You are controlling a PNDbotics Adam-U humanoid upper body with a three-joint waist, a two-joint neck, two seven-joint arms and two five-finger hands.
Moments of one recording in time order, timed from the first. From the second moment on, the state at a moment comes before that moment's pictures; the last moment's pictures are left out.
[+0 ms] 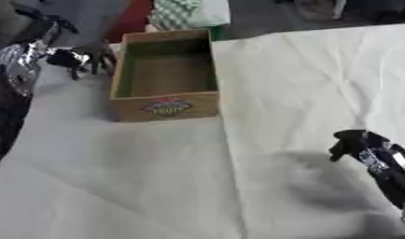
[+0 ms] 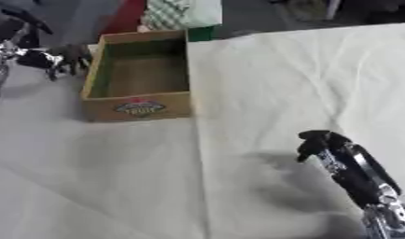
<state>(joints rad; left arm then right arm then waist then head) -1.02 0.62 0.09 -0.58 -0.97 -0.12 -0.03 -0.24 -0.26 0.09 -1.58 -0.07 -0.20 0.35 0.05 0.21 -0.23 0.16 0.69</state>
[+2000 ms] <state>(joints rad) -1.00 0.62 0.10 -0.56 -0.97 -0.02 0.22 -0.26 -0.26 0.10 -1.58 -0.04 -0.20 0.36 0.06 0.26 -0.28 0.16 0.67</state>
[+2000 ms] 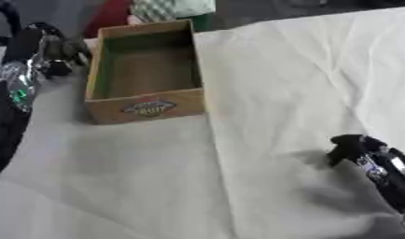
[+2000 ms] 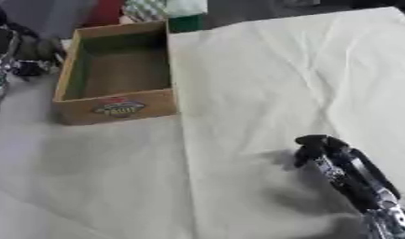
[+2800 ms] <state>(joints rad) -1.00 0.64 0.10 -0.54 -0.97 -0.01 0.11 -0.27 -0.26 0.10 -1.58 -0.04 -0.21 0.37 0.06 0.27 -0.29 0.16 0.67</state>
